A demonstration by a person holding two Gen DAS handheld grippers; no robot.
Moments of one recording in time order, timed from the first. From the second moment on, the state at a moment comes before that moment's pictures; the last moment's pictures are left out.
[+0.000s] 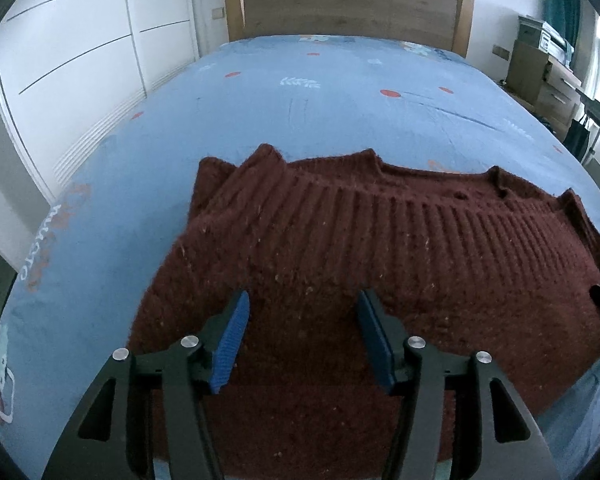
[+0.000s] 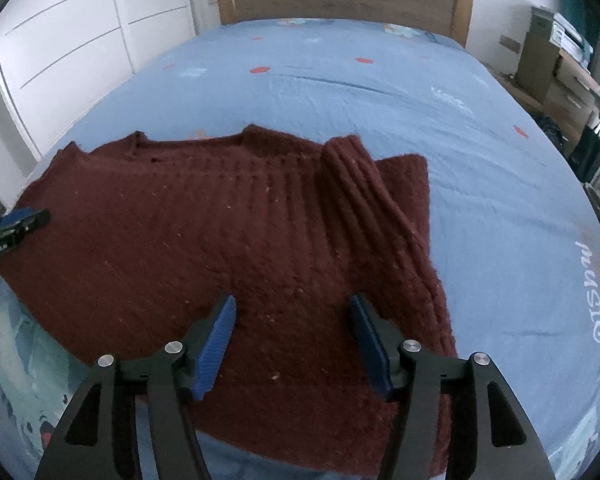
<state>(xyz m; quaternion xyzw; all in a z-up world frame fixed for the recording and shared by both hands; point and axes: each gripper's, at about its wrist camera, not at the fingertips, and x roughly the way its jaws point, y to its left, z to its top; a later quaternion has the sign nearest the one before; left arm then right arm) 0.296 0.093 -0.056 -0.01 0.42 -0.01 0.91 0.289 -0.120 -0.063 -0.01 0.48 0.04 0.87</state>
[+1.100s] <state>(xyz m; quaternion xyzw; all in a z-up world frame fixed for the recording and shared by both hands) 0.234 0.140 -0.030 -0.11 0.44 -0.02 0.89 0.206 -0.149 -0.038 0.02 0.50 0.01 0.87</state>
